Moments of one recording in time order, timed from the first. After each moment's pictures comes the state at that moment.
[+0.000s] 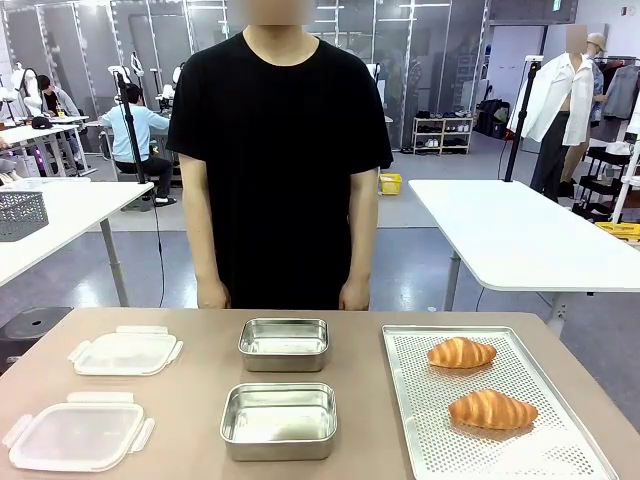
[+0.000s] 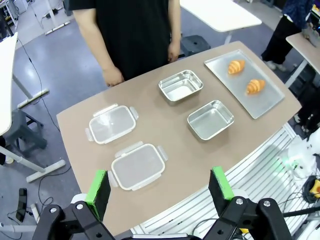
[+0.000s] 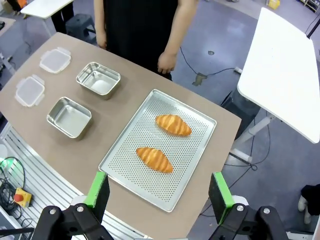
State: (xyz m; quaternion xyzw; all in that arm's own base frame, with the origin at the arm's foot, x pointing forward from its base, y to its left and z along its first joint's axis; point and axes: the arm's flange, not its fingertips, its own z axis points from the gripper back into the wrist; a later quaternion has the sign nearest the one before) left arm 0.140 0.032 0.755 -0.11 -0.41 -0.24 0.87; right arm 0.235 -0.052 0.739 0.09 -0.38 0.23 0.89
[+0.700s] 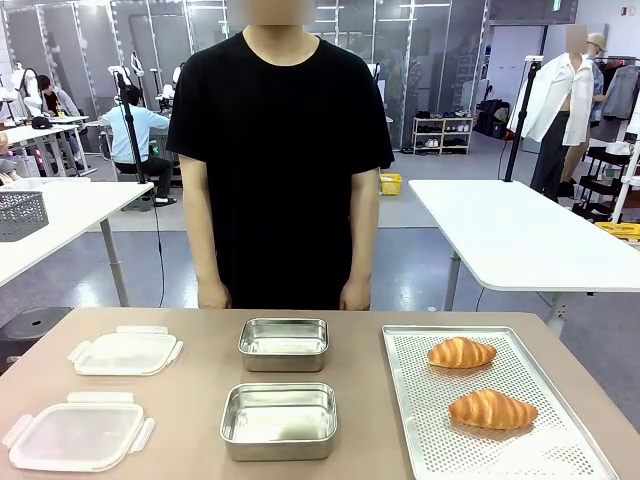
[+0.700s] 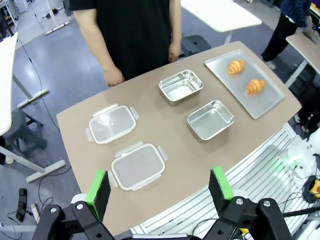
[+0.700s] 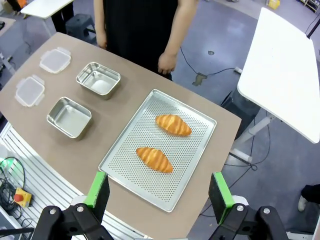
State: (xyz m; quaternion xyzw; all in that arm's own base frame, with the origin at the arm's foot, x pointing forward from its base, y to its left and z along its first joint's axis) left arm 0.140 0.032 0.755 -0.11 -0.41 -0.24 0.87; right arm 0.235 -0.052 0.739 0.09 -0.38 0.23 0.89
